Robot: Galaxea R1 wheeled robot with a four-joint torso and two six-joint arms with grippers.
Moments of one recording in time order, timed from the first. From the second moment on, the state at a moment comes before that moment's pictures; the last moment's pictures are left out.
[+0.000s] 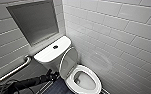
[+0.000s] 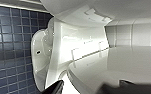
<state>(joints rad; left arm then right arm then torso) 0.48 2.54 -2.05 -0.48 0.10 -0.55 -1.60 2.44 -1.99 -0.51 0.47 0.99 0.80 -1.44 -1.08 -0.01</state>
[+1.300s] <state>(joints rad) 1.01 2.35 -1.58 0.28 0.29 -0.54 -1.56 2.46 -2.04 -0.52 0.49 0.99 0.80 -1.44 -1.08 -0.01</state>
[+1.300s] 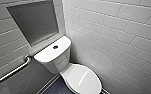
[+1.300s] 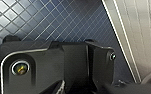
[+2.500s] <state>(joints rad) 1.58 2.45 -1.77 0.76 -0.09 -0.52 -1.19 2.17 -1.71 -0.55 0.44 1.02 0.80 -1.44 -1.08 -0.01</state>
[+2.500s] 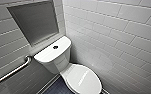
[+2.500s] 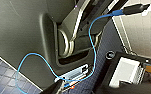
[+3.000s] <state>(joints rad) 1.58 2.52 -1.84 0.77 -0.10 -0.52 -0.89 2.21 -1.61 -0.55 0.14 1.03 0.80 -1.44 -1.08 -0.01</state>
